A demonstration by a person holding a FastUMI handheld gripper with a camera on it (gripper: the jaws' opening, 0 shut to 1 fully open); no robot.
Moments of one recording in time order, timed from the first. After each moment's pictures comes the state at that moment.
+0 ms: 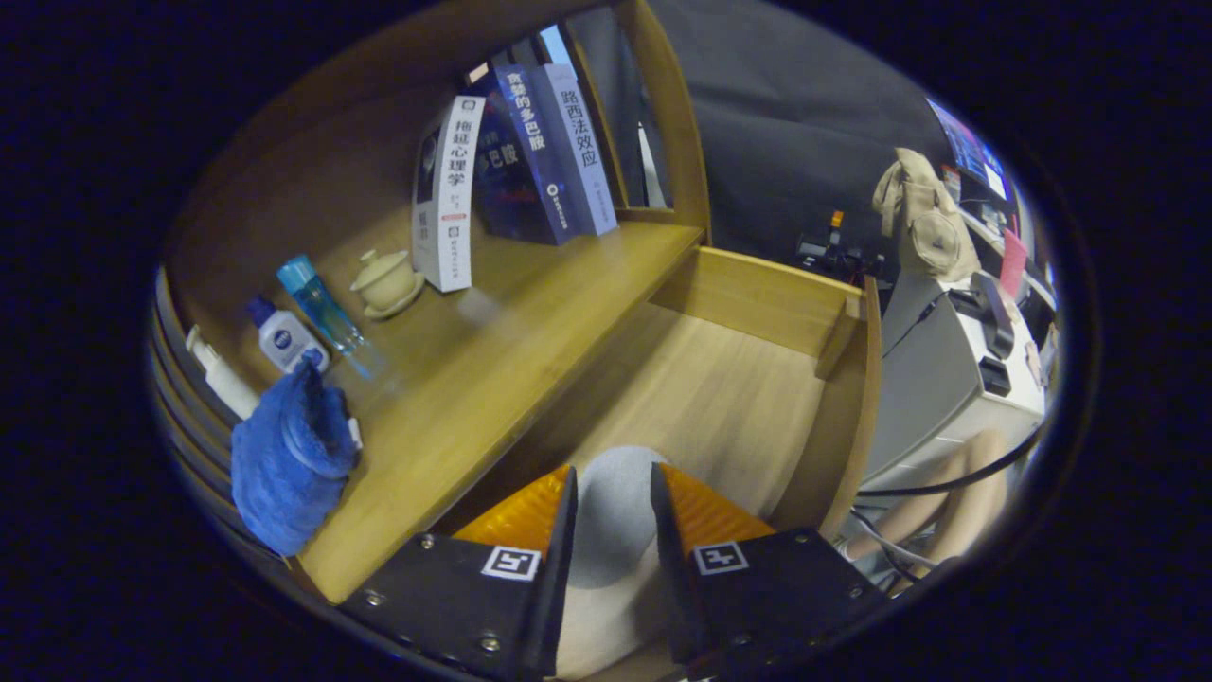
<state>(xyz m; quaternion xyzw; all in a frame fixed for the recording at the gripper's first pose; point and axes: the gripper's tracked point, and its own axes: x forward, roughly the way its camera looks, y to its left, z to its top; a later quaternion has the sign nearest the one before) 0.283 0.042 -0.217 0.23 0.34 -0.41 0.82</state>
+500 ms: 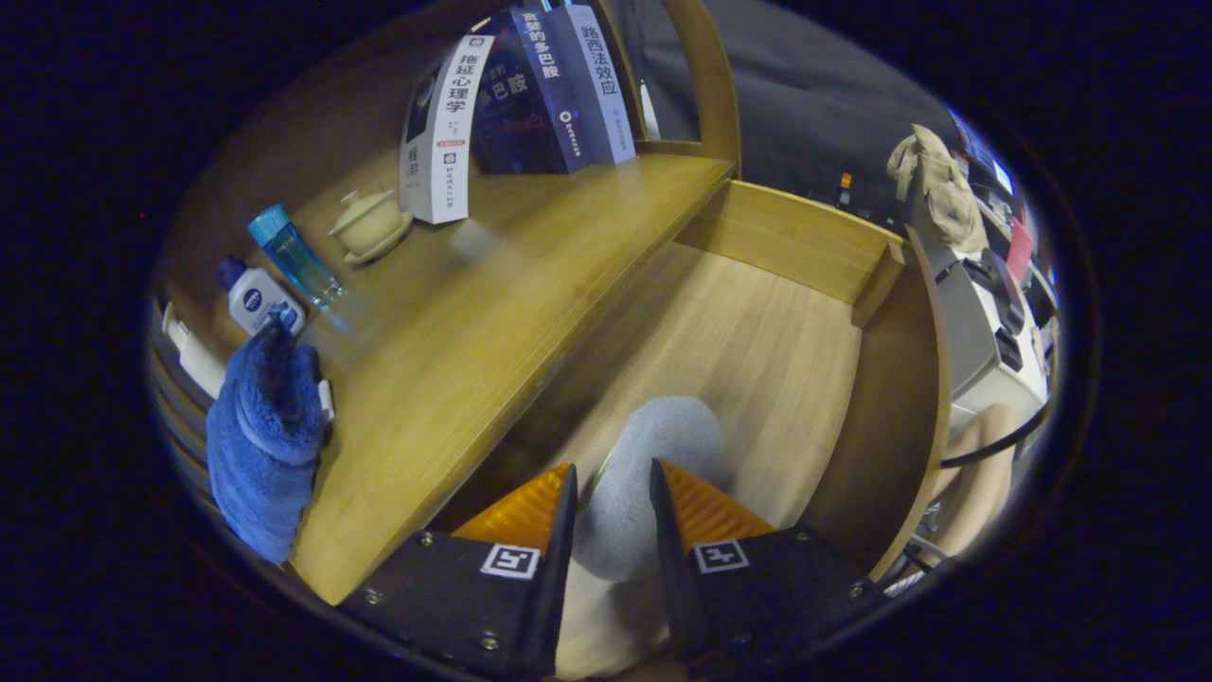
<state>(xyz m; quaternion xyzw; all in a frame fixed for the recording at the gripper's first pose) 0.302 0.065 -0.252 0.24 0.39 -0.40 0.79</state>
